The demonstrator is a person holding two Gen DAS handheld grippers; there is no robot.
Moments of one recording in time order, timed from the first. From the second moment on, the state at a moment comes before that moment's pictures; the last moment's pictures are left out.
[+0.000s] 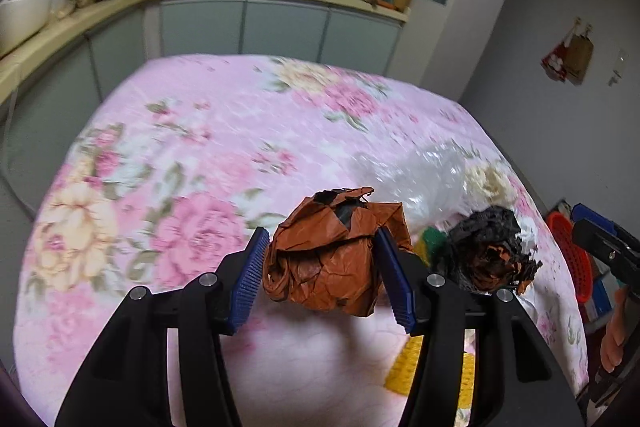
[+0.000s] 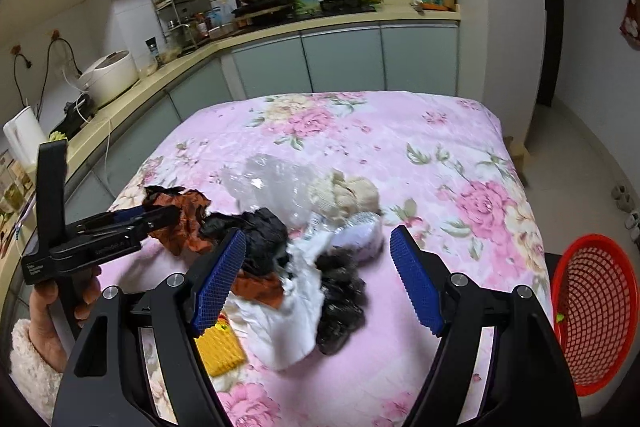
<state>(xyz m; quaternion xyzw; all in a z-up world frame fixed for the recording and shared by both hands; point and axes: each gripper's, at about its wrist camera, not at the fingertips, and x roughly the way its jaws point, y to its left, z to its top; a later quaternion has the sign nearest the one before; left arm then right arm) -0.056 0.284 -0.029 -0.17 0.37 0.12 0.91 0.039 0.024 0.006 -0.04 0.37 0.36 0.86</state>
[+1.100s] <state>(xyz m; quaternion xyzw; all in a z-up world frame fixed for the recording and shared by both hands) -0.088 0.299 -0.022 -0.18 0.36 0.16 0.90 0.121 0.064 -0.039 -0.02 0.43 0.34 0.83</state>
